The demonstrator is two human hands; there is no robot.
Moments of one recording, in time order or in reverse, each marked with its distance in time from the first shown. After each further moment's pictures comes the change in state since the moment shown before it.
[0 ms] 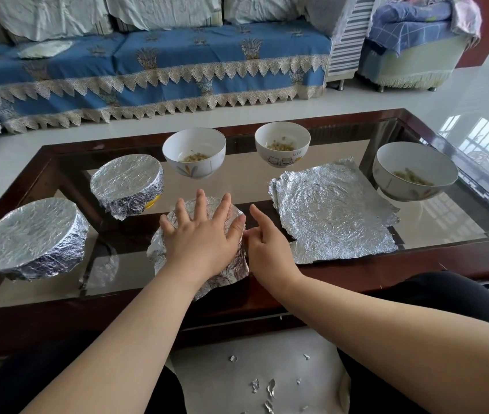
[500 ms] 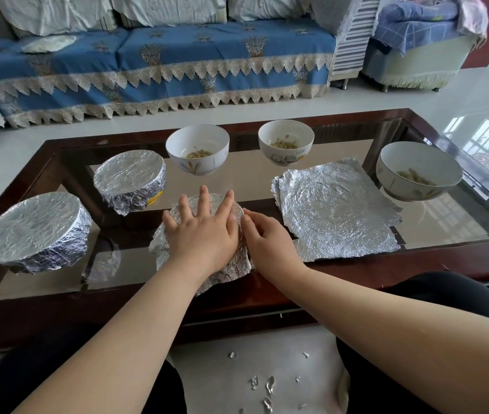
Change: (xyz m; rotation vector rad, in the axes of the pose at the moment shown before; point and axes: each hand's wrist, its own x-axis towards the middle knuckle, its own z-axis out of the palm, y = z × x) left_hand -0.001 0.000 0.000 0.023 0.020 0.002; right_hand 0.010 0.000 -0.002 -0.068 -0.014 -0.154
